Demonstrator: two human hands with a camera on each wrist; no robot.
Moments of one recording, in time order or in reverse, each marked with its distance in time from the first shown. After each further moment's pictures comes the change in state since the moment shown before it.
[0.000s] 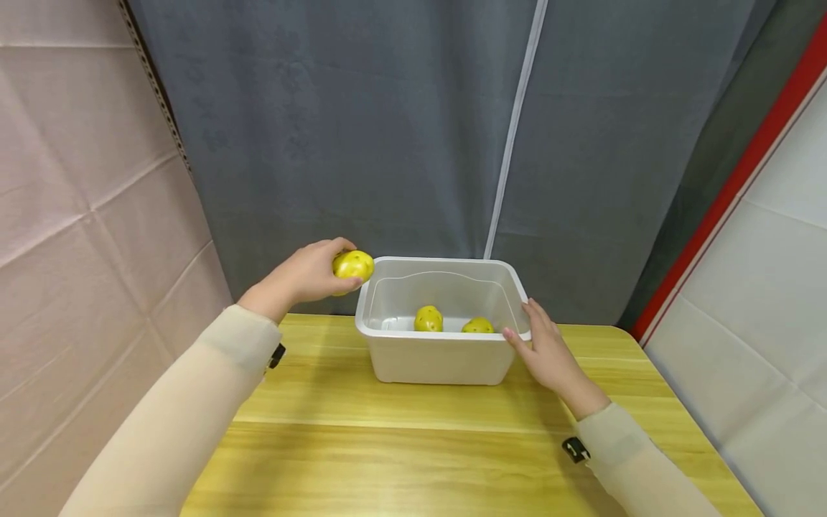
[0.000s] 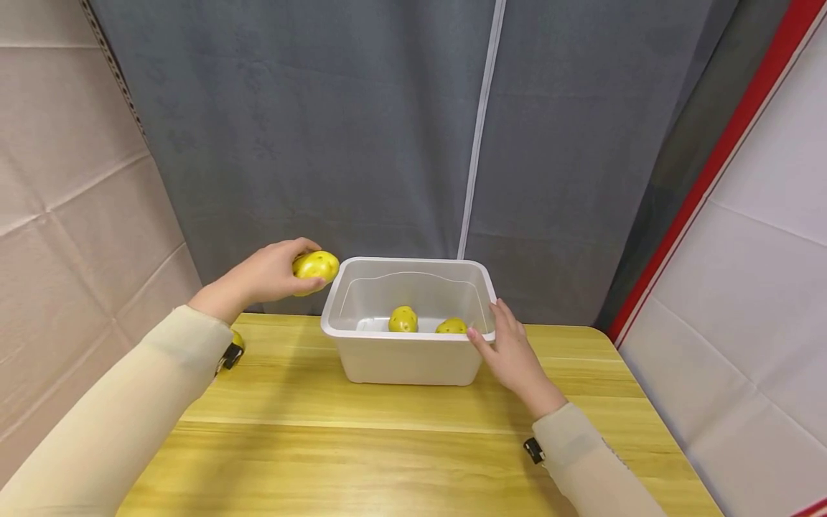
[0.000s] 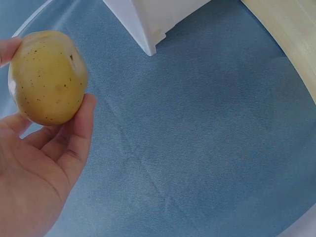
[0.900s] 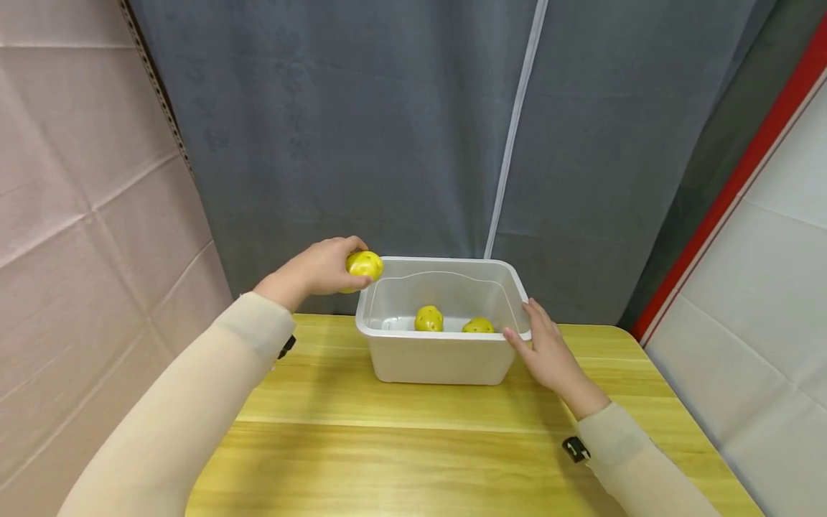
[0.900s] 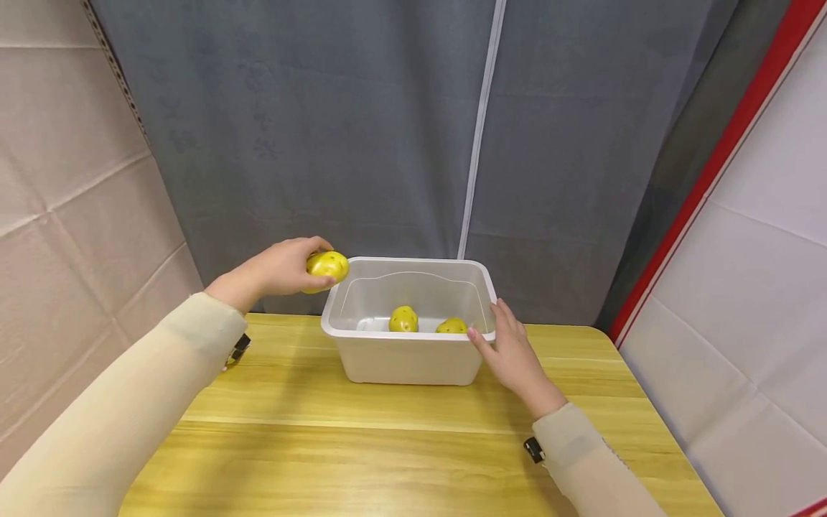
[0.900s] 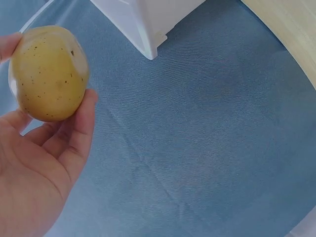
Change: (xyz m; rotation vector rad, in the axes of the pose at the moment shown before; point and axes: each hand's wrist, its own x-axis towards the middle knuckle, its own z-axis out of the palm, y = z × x) left_hand 0.018 0.014 0.000 0.063 -0.063 0.062; right_hand -0.001 0.001 -0.001 -0.006 0.008 0.000
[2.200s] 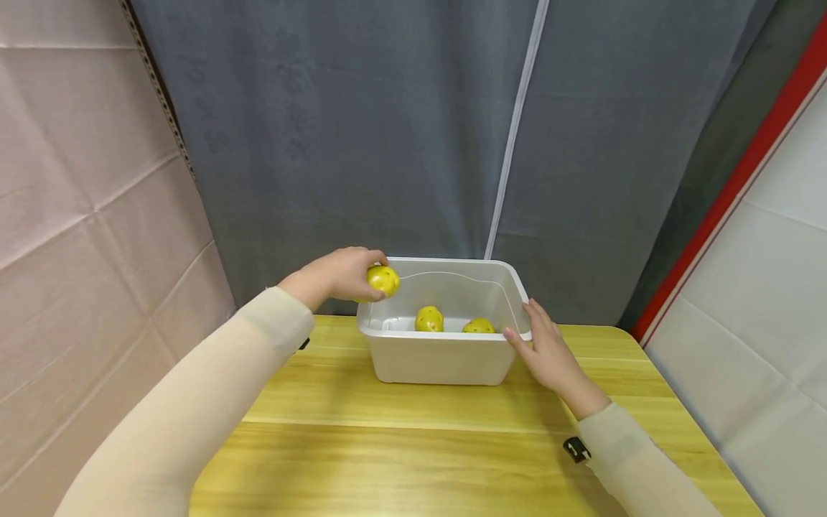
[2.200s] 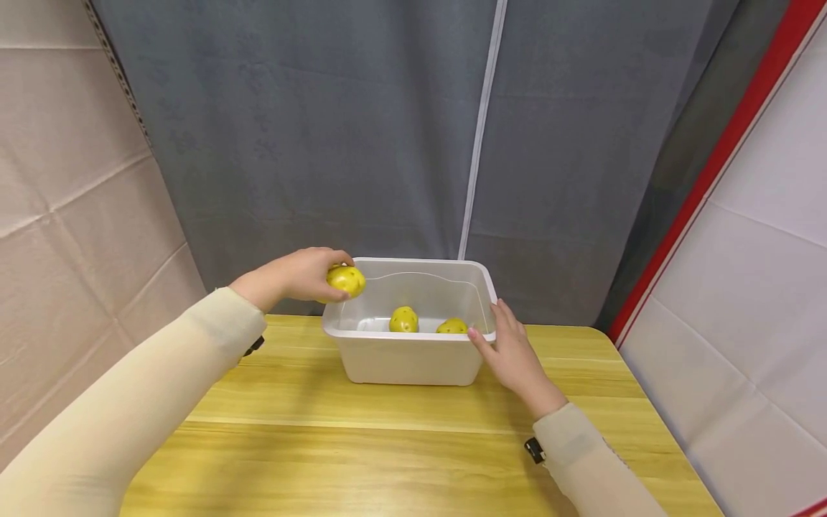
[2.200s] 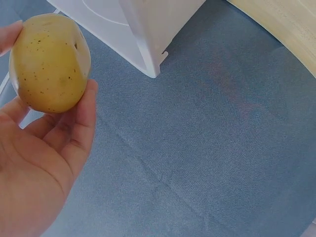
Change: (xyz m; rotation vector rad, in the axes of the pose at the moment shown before) left_hand 0.011 0.024 0.011 0.109 -0.094 0.064; right_hand 0.001 0.001 0.000 -0.009 -0.004 -0.004
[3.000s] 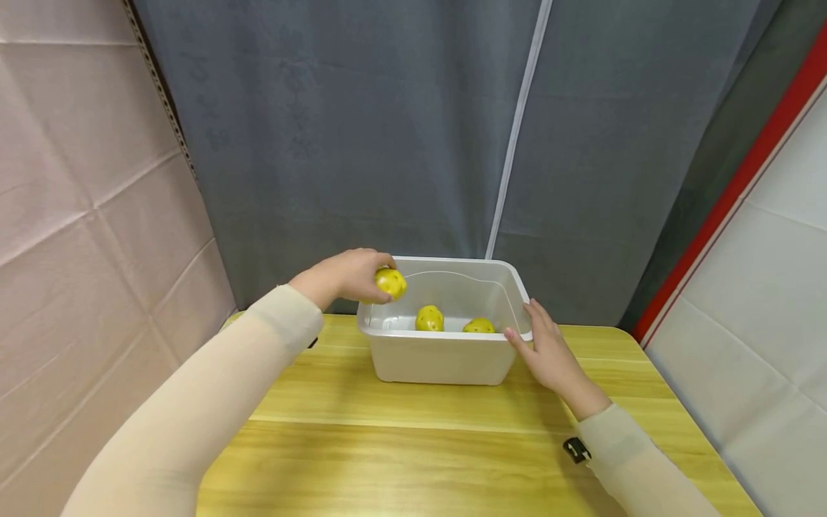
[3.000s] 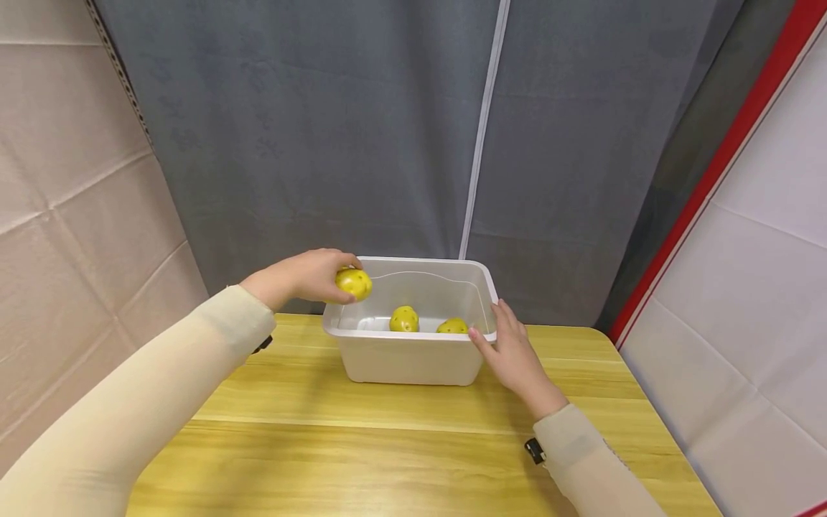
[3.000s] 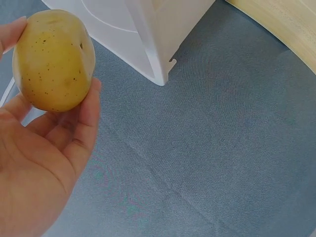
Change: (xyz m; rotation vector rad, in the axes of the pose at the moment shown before) left_hand 0.008 0.010 0.002 0.006 -0.047 0.027; right_hand -0.002 -0.001 -0.003 0.004 -0.004 0.005
